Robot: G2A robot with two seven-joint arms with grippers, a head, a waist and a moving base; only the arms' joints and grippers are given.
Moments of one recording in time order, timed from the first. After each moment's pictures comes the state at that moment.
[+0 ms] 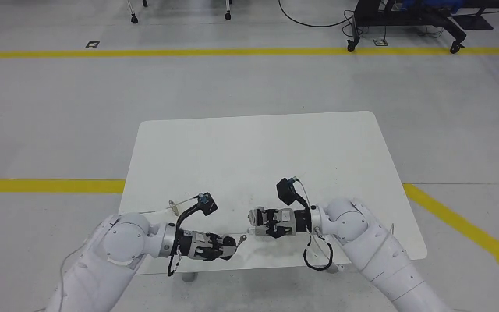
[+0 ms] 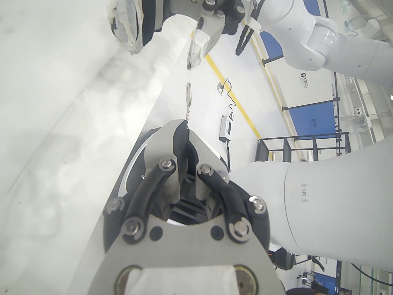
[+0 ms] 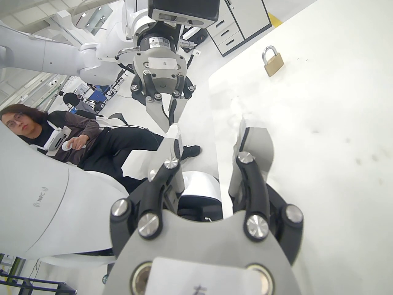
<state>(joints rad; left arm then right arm) 1.12 -1.03 -1.12 -1.65 0.01 -0.47 -1.21 -0.91 -1.09 0.90 -1.29 -0.08 -0.96 0.83</state>
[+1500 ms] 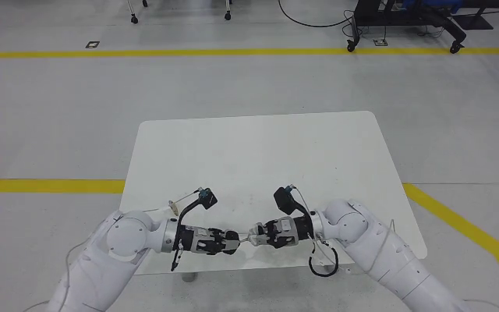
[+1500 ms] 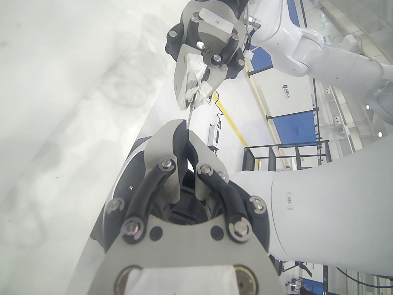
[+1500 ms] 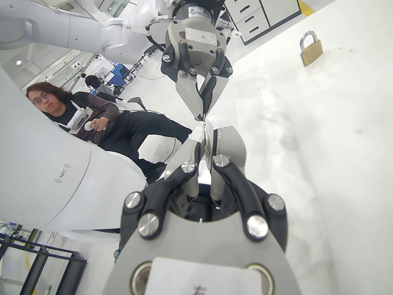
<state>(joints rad) 1.07 -1.02 -1.07 -1.59 -0.09 -0.47 -1.16 -0.83 -1.00 0.71 -1.32 0.04 -1.01 0.81</state>
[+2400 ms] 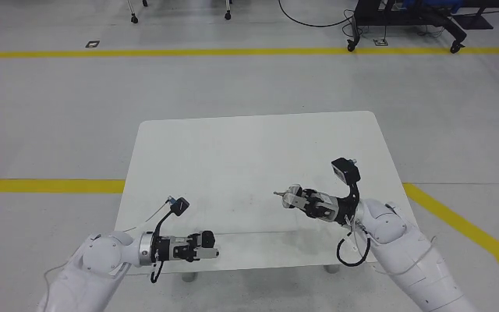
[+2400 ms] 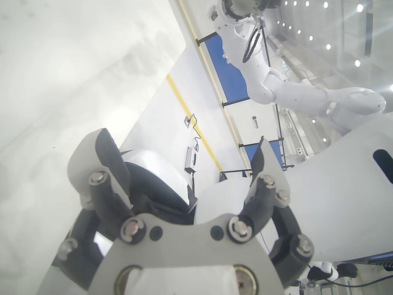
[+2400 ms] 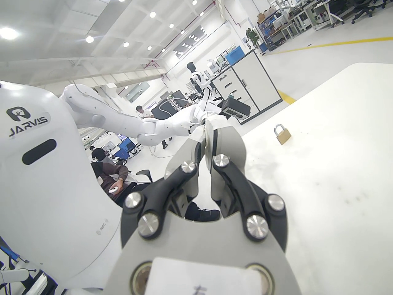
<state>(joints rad) 1.23 -0.98 -1.20 -1.53 -0.27 -0.57 -1.15 -1.01 -0.93 1.03 -1.43 0.32 -1.01 0.73</state>
